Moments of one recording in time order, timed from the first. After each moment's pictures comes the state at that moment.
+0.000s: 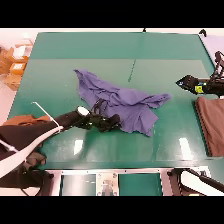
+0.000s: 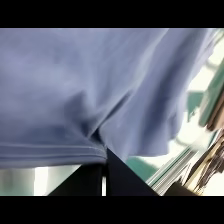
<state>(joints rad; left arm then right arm) -0.61 -1.55 0.84 0.25 -0.69 -1.34 -0.35 -1.18 1.01 -0.93 0.90 1.22</state>
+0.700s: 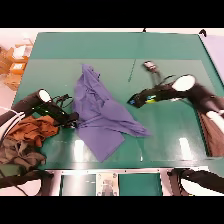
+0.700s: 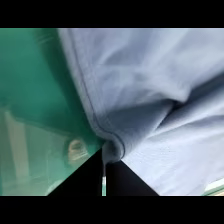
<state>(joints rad) -0.10 -1.41 0.85 1.09 -1.18 -1.54 0.31 -1.28 1.02 -0.94 0.94 1.03</state>
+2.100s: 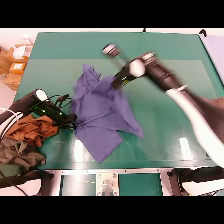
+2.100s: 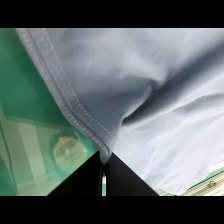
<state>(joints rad) -0.08 -1.41 0.85 1.08 -1.23 -1.40 0.50 -1.58 1.62 -1.64 1.02 1.47</state>
